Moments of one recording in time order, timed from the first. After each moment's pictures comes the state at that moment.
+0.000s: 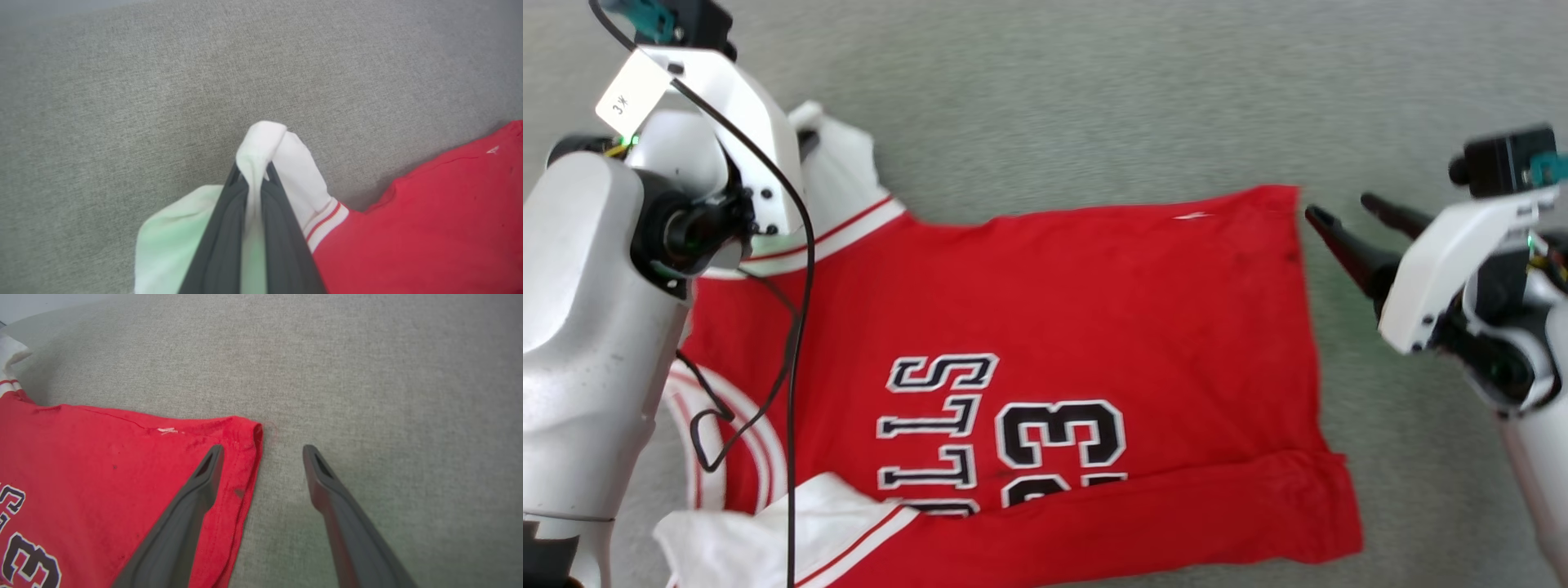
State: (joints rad) left arm -0.94 0.49 -0.45 0.43 -0.79 -0.01 0.72; right arm -0.58 -0.36 0.21 0.24 0.63 0.13 0.50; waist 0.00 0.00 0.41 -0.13
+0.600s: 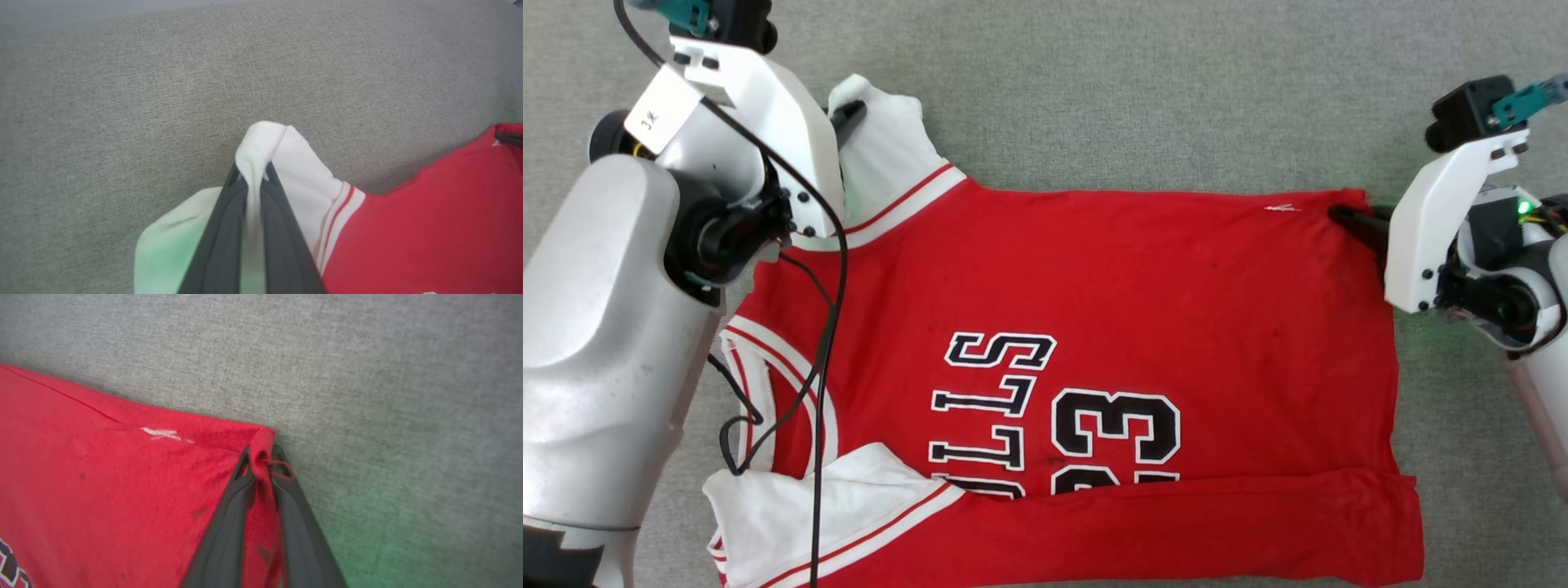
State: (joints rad) left arm -0.93 0.46 -0.46 0.36 -0.79 -0.04 0.62; right arm -0.78 -0.42 0.38 0.49 0.71 0.13 0.69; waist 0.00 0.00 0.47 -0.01
